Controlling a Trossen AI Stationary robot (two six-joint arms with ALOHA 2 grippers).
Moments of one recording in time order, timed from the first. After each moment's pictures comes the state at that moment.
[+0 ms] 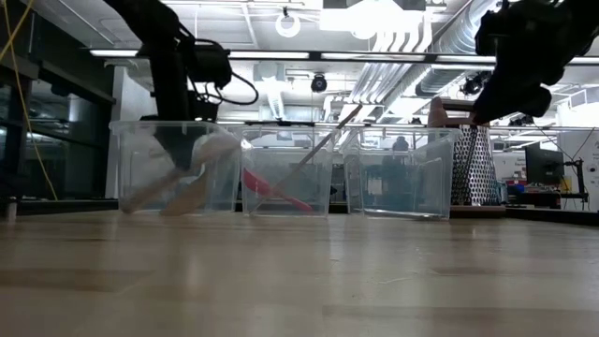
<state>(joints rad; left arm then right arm) 0.58 1.44 0.99 -0.76 -0.33 -0.28 0.18 0.75 0.56 -0.59 0.31 0.73</state>
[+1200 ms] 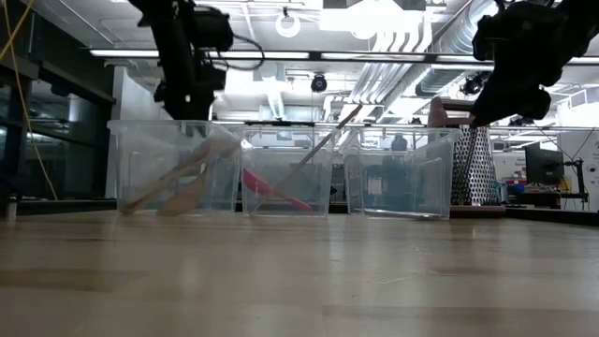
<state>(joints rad) 0.58 1.37 1.16 -0.89 -0.23 -0.15 0.14 0.75 0.56 -0.59 0.25 0.74</state>
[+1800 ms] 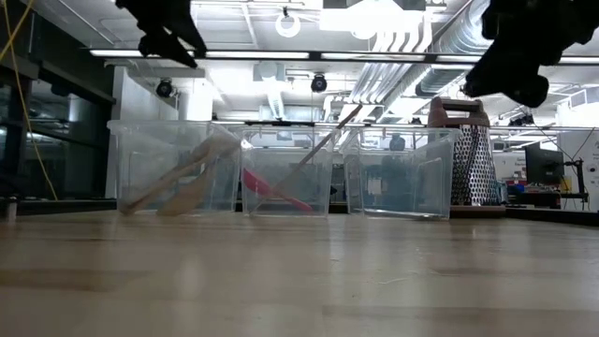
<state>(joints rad) 0.43 0.92 1.07 -0.73 -0.07 -0.20 0.18 0.62 0.55 -0.52 0.28 0.74</state>
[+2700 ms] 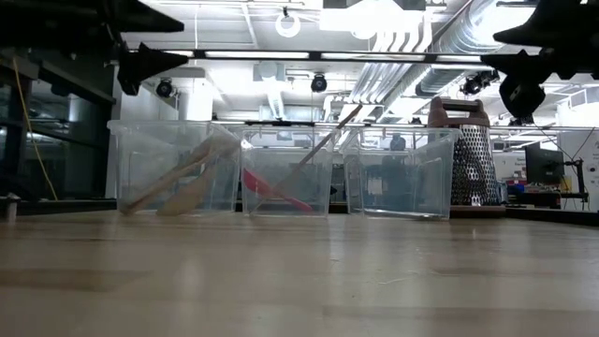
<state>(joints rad) -0.13 0.50 0.23 0.36 -0.36 -0.35 0.08 0.01 0.15 -0.11 0.04 0.49</state>
